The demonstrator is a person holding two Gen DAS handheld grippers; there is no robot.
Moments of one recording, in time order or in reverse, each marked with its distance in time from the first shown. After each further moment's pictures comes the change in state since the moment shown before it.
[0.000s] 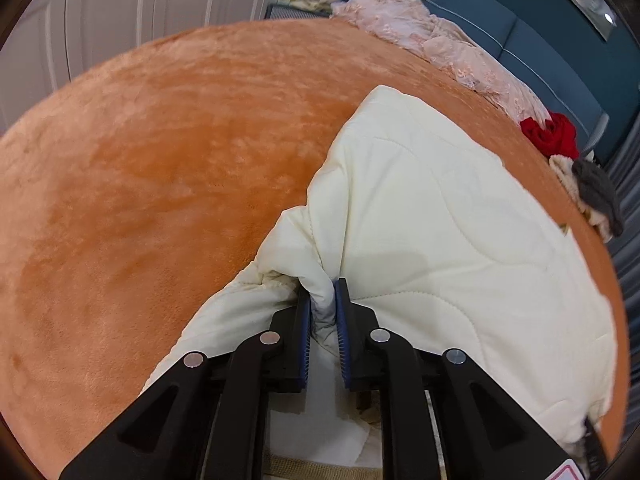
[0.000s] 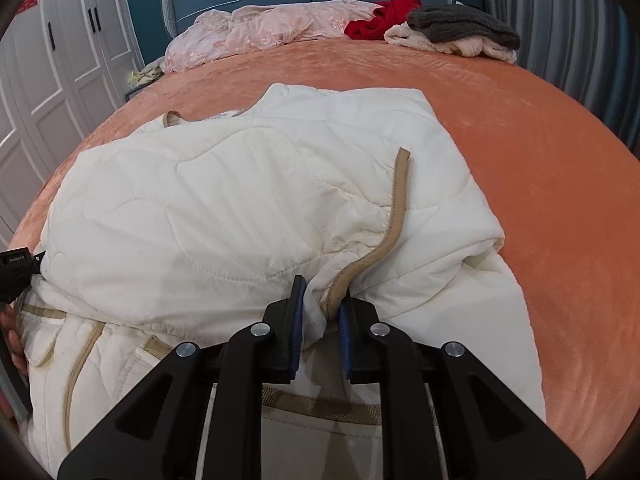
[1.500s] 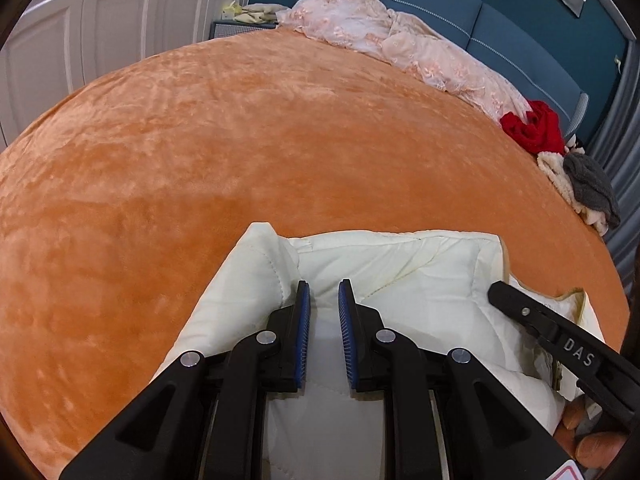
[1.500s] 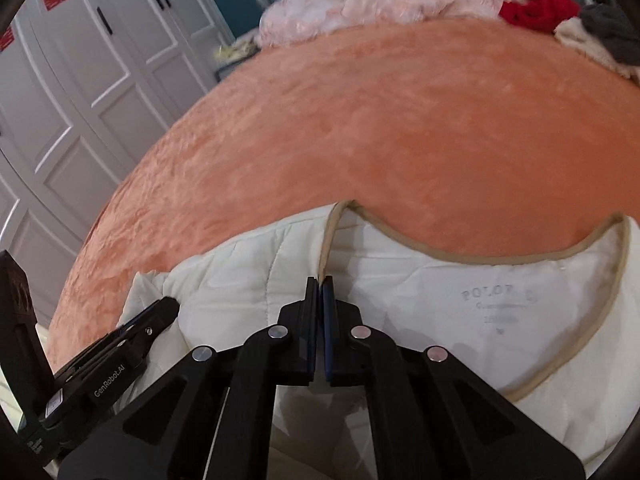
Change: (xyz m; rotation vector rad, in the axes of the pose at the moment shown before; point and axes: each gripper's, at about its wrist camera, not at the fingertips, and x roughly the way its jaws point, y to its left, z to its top) left arm 0.112 -0.062 0.114 0.108 -0.033 -0.097; right arm 0.187 0.186 0.180 -0.083 0.097 0.386
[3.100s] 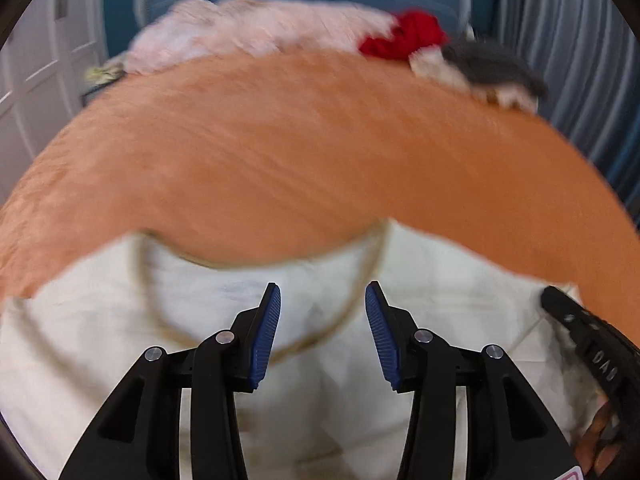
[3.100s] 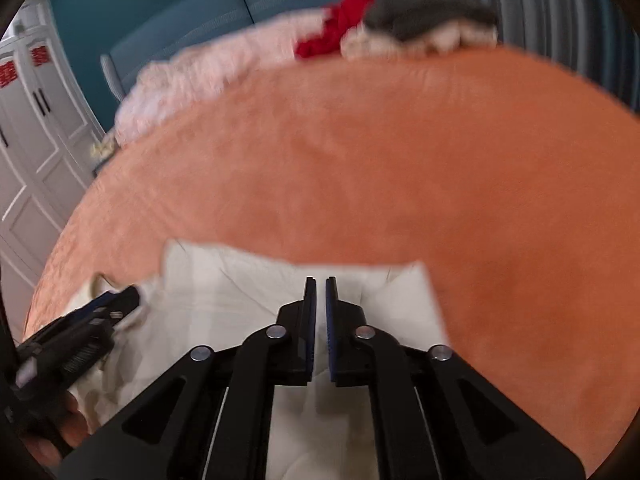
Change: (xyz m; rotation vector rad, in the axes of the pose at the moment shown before) left arm 0.000 -0.247 -0.041 0.416 0.046 -0.117; right arm -0.166 -0.204 -0.040 0.269 -0.225 -0.351
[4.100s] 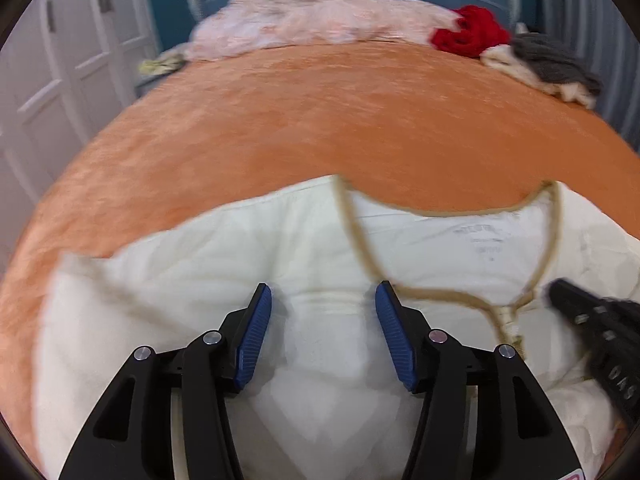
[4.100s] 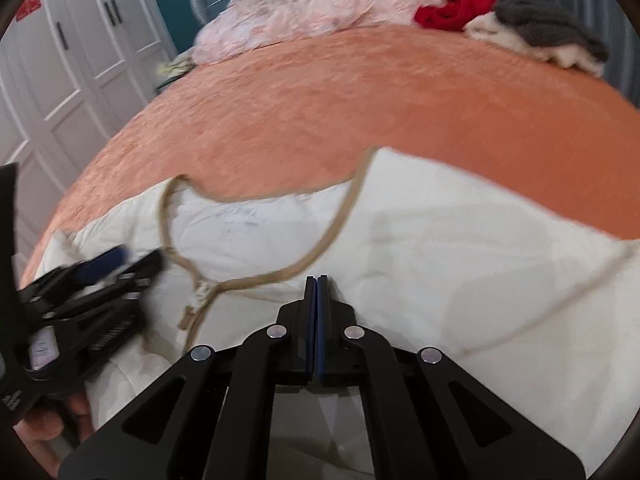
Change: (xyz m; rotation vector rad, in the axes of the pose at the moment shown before) left arm -0.002 0.103 -0.036 -0.022 0.030 0.292; right arm 0.042 0.119 -0.046 -0.243 0.146 0.086
